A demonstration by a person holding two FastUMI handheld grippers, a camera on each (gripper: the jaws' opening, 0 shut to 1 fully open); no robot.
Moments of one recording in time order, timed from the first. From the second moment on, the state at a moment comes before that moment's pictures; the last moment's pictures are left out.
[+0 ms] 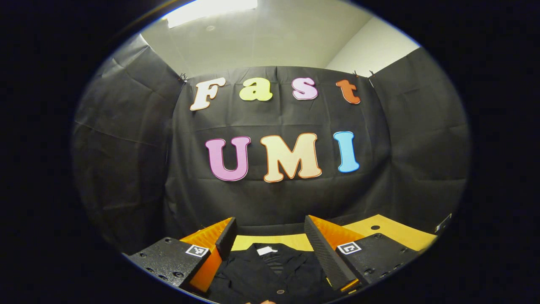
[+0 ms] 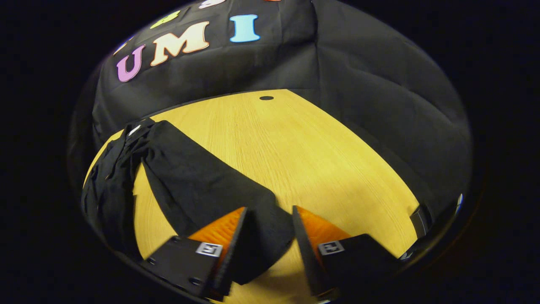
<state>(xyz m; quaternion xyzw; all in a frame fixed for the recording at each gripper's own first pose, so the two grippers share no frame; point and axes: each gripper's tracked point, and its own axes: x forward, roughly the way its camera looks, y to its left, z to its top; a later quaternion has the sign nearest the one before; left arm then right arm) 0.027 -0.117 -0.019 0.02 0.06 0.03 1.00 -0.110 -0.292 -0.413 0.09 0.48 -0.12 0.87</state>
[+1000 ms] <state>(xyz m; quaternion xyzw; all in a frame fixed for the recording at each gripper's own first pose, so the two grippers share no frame) -0.020 0.091 -0.027 0.02 0.05 0.12 0.99 0.043 -0.125 -0.265 0.13 0.37 -0.05 0.92</state>
